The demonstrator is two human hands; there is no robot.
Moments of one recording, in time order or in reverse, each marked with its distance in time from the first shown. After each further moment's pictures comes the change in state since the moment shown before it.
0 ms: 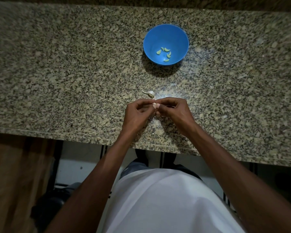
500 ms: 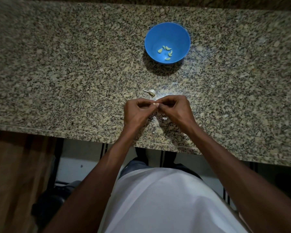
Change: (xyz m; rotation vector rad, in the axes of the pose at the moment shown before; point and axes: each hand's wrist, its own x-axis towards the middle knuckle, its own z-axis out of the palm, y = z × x) left_hand 0.001 0.007 0.004 0.113 0.121 -0.023; right_hand 0.005 0.002 0.002 -0.296 0.072 -0.048
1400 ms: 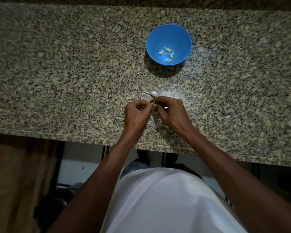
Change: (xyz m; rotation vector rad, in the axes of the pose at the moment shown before) left_hand 0.006 -0.005 -0.006 -0.042 0.005 -0.069; right_hand -0.003 -0.006 0.017 -0.291 -0.015 -0.350
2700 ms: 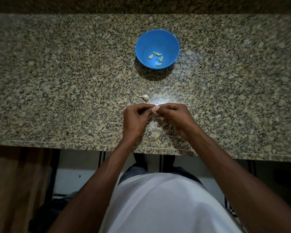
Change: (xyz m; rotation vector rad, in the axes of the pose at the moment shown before) left_hand -0.011 0.006 0.018 0.057 -0.041 0.200; right_hand -0.012 0.013 -0.027 0.681 0.031 0.614
